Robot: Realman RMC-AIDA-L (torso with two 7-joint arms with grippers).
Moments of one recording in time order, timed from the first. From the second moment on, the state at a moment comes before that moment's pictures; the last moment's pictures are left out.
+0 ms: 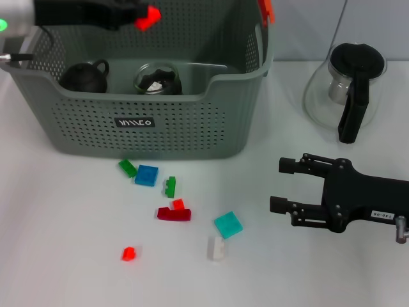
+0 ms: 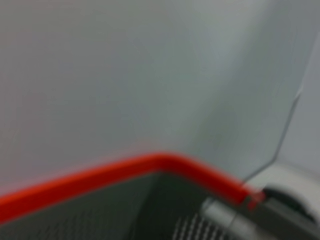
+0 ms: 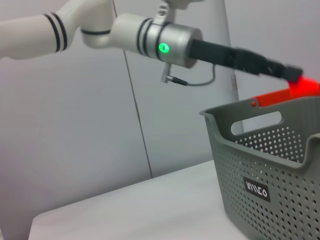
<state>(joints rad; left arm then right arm) -0.72 -2.02 0.73 1.03 2.13 1.33 -2.01 0.44 2.05 -0.97 -0.53 -1.67 -1.61 1.15</state>
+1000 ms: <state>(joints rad) -0.53 -2.07 0.45 0.92 1.51 1.67 -1.63 0.43 2.05 -0.95 -0.53 -1.67 -1.61 1.15</state>
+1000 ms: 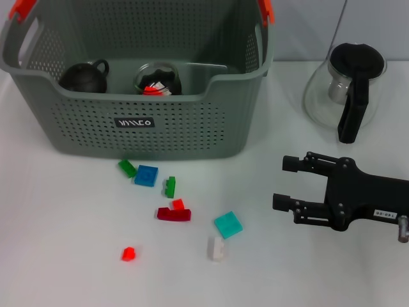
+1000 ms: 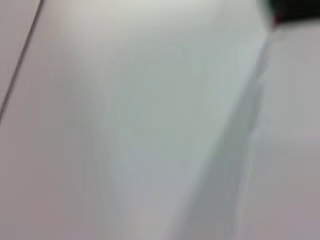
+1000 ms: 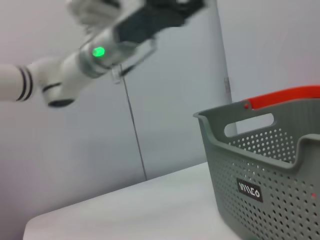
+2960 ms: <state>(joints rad) -0.34 -2.17 0.53 0.71 2.36 1.53 -0.90 0.43 2.05 -0.95 -0.53 -1.67 -1.62 1.16</state>
